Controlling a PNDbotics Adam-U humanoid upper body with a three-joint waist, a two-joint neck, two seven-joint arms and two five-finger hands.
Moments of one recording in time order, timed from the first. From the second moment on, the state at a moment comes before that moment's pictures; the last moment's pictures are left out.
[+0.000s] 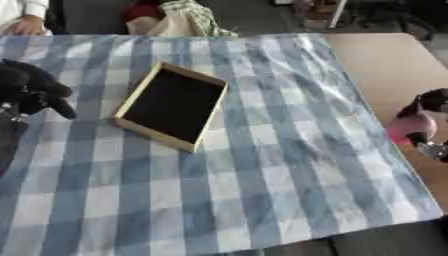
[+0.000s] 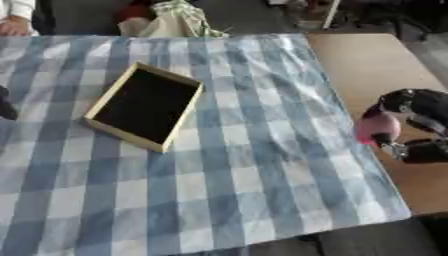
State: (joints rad) left arm -0.27 0.24 -0.05 -1.98 0.46 -0.20 -0.60; right arm 0.06 -0.92 -0.15 -1.72 0.60 -0.45 0.19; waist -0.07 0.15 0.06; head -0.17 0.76
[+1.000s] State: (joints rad) left arm -0.29 0.24 -0.06 -1.98 0.49 -0.19 -0.60; right arm -0.47 -0.95 0.03 -1.53 0.45 -0.52 0.33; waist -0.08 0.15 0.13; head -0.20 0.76
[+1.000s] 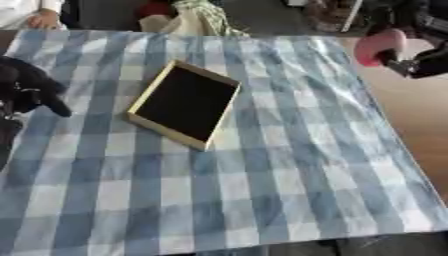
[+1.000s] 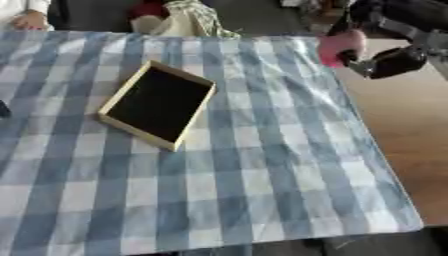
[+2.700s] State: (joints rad) left arm -0.38 0.20 -0.06 -1.98 0.60 -0.23 -0.48; right arm -0.94 -0.42 0.07 -0.96 0.85 -0.54 0.37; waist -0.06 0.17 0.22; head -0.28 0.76
